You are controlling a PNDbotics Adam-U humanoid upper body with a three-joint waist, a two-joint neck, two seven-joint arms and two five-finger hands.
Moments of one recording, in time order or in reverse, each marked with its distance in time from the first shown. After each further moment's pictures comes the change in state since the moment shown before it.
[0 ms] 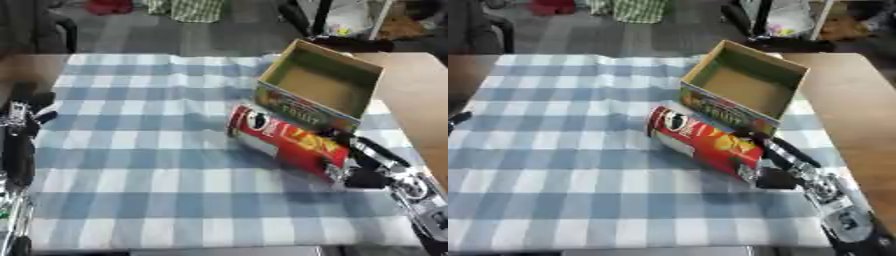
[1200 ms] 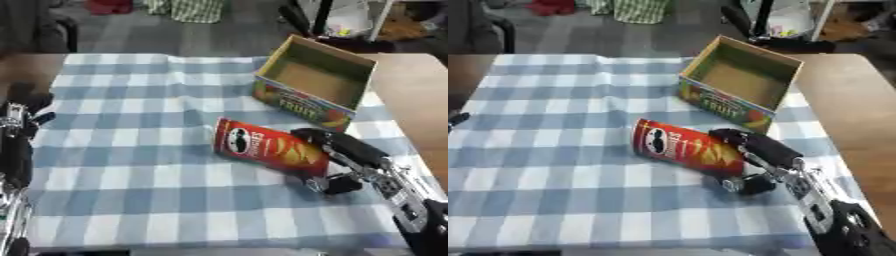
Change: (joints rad) left arm 0.000 0.000 -0.001 0.000 -0.001 0.001 -0.002; right arm -0.086 0.117 0.026 0.203 0.803 -0.298 -0.128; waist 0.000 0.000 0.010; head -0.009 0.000
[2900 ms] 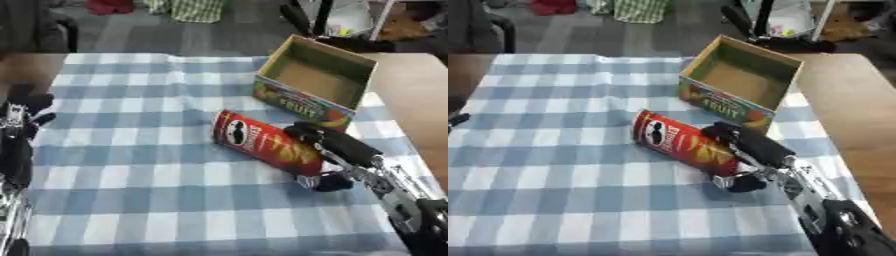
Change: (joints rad) left arm 0.000 0.000 -0.005 0.000 -0.001 0.002 -0.002; right arm -0.001 -0.027 0.062 -0.042 0.128 0.050 -0.113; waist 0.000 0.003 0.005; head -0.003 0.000
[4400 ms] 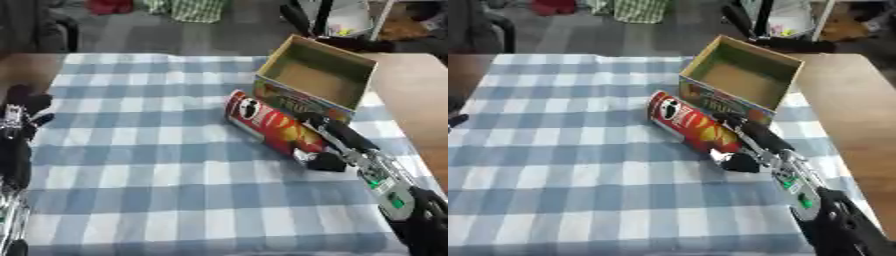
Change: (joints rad) left arm 0.000 0.000 -0.001 0.000 0.000 0.000 0.000; right arm -0.073 0.032 -0.004 0.095 -0.204 0.283 0.013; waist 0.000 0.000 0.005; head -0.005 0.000
